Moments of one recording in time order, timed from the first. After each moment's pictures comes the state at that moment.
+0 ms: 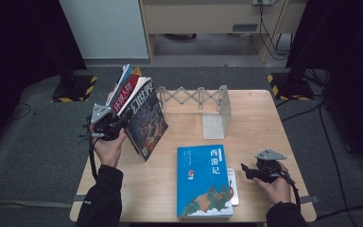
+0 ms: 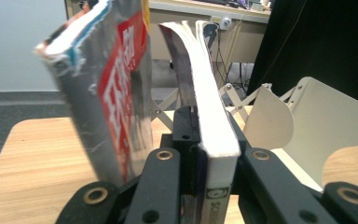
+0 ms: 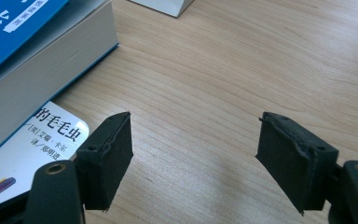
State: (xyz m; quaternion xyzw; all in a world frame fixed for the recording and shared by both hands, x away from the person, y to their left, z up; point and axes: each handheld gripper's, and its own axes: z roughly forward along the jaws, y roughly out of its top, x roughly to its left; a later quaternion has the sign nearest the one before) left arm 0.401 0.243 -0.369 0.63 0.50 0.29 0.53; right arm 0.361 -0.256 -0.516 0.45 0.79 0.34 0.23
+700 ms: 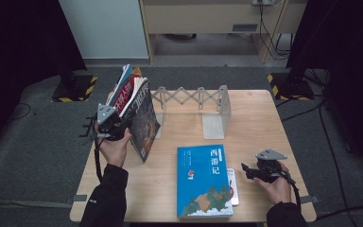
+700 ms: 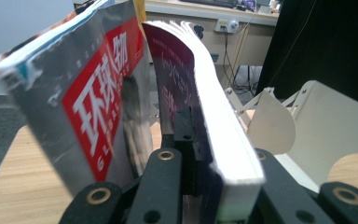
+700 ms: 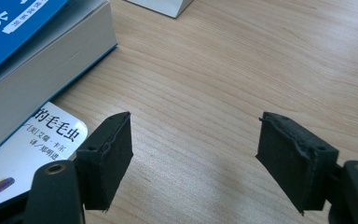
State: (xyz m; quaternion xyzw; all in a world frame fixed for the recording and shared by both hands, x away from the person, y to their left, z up) left arm 0.400 0.227 -0.365 0.62 0.51 0.31 0.52; right arm 0.361 -0.257 -0.515 0.45 0.79 0.34 0.23
